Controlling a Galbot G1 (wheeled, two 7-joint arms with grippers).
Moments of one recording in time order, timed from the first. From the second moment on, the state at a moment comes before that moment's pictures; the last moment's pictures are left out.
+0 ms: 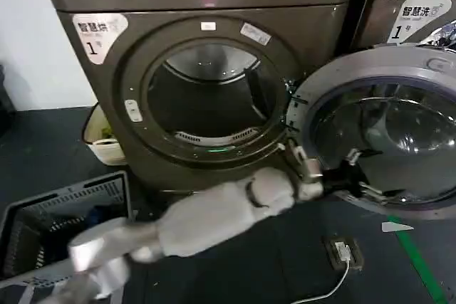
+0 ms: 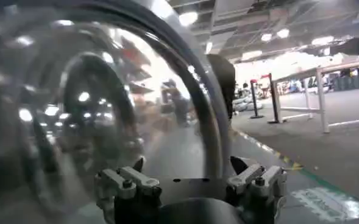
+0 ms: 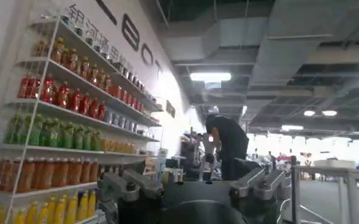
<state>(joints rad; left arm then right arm) 0.07 -1.05 0.84 -1.78 -0.80 -0.01 0.24 -1.58 1.09 2.27 1.60 0.48 -0.20 -0.17</state>
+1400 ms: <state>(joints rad) -0.01 -0.16 0.96 -1.88 -0.53 -0.36 0.34 -1.54 1.07 2.24 1.56 0.46 -0.17 -0.21</state>
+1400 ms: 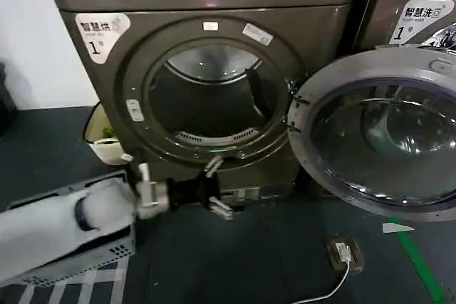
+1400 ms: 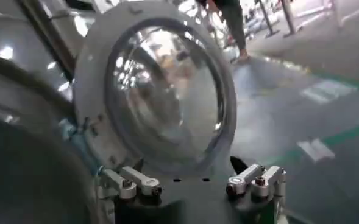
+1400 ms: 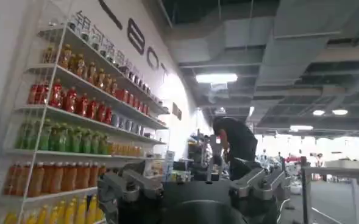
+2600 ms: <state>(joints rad) 0.39 0.22 0.65 -1.65 -0.43 -0.48 0.40 -1.49 1.04 2.21 1.51 0.44 -0.17 -0.21</state>
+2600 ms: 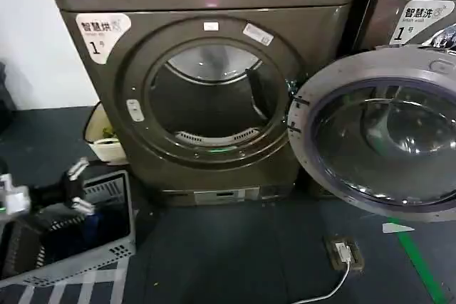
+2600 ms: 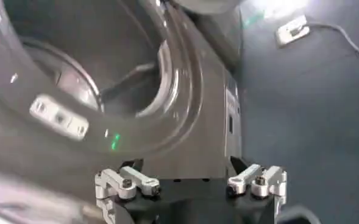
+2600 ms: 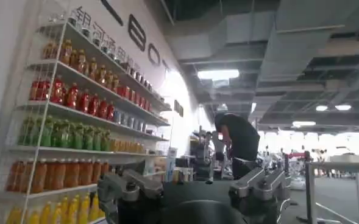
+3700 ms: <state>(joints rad) 0.51 0.25 0.64 -1.47 -0.38 -0.54 0.45 -1.49 1.02 2.21 1.49 0.44 -0.17 -0.21</state>
